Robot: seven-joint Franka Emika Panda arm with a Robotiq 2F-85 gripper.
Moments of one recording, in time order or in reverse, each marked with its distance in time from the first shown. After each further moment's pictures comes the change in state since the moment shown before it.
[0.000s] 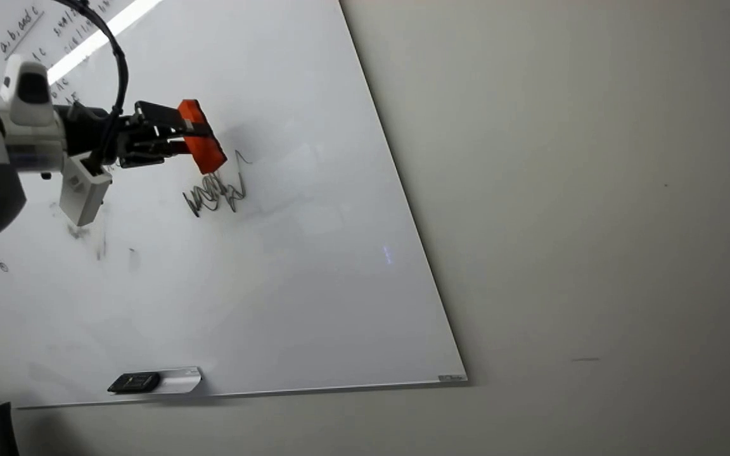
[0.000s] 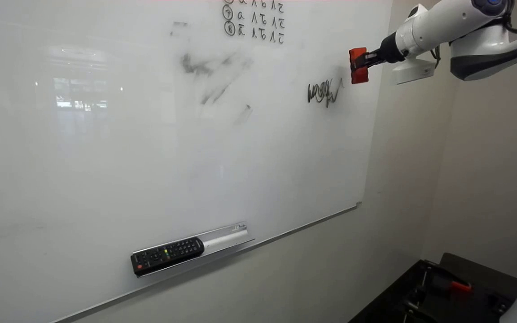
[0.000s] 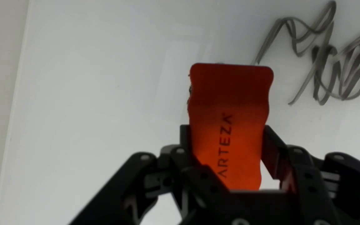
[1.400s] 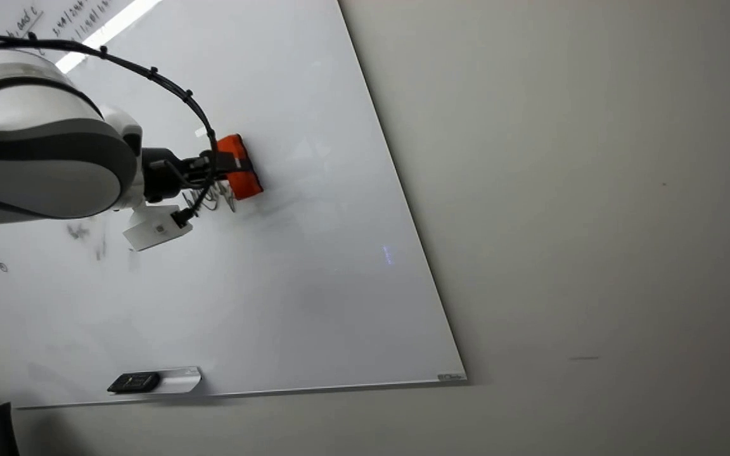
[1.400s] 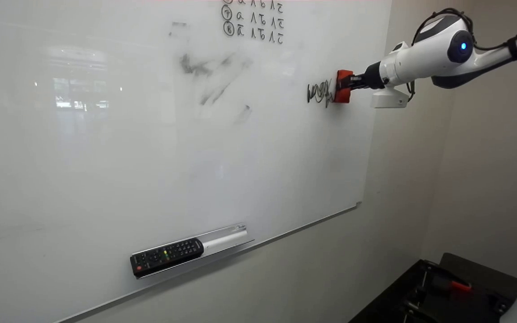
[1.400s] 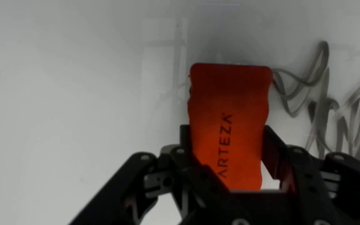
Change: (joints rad) arm 0.544 0.153 -0.431 0.103 -0.737 -0.136 0.768
